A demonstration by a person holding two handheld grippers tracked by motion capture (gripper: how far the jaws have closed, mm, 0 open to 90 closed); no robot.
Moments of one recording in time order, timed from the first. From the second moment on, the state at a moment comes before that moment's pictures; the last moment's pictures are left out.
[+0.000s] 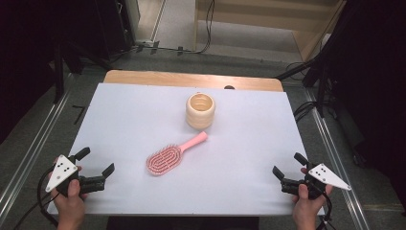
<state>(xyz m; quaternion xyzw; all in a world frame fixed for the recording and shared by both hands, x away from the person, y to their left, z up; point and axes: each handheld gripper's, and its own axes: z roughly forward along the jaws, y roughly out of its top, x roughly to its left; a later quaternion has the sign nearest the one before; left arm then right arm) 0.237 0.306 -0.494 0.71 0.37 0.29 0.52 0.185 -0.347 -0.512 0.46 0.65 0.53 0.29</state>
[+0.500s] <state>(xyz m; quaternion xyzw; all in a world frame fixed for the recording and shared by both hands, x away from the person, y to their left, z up) 0.235 0.310 -0.495 0.70 0.38 0.28 0.54 0.194 -0.301 -0.470 0.40 0.70 0.53 0.27</state>
